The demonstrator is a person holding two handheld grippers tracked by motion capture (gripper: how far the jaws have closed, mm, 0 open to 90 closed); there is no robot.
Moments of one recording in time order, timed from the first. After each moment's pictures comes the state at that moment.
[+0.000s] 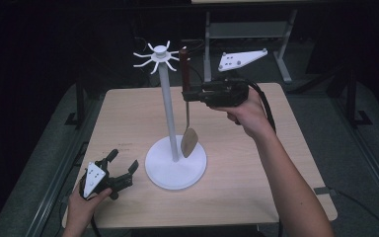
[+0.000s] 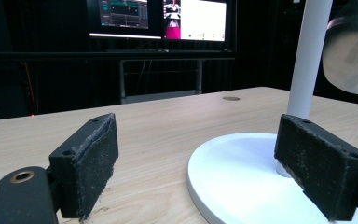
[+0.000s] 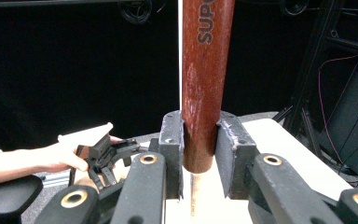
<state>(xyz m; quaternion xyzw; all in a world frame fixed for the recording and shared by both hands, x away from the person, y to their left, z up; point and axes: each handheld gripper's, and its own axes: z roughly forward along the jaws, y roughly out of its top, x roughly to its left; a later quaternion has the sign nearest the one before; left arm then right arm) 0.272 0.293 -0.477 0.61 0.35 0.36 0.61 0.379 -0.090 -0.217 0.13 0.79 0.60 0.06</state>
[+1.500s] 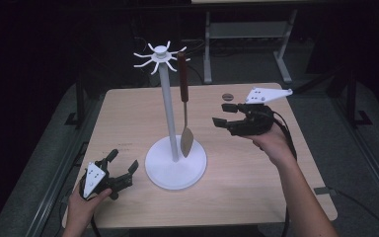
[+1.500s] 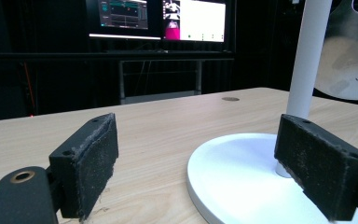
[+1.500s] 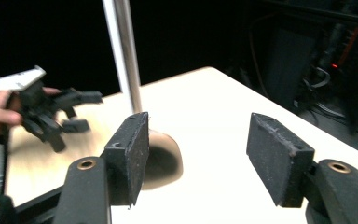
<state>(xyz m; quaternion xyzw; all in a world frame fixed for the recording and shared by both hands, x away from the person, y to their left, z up) 0.272 0.293 -0.478 0.61 0.35 0.36 0.61 0.353 -0.153 -0.295 0.25 0.79 0.55 0.14</state>
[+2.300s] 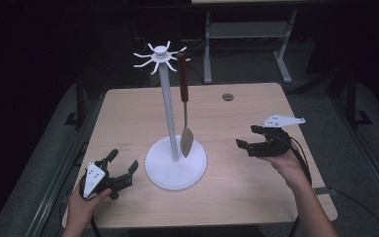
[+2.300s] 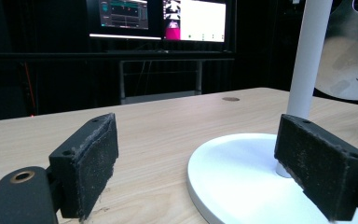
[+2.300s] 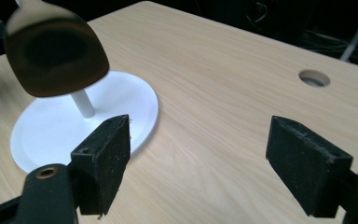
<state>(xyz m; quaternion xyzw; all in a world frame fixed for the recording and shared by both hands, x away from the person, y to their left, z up) 0.271 0.293 -0.478 0.61 0.35 0.36 0.61 0.336 -0.206 -0.372 0.37 0.78 0.47 0.17</state>
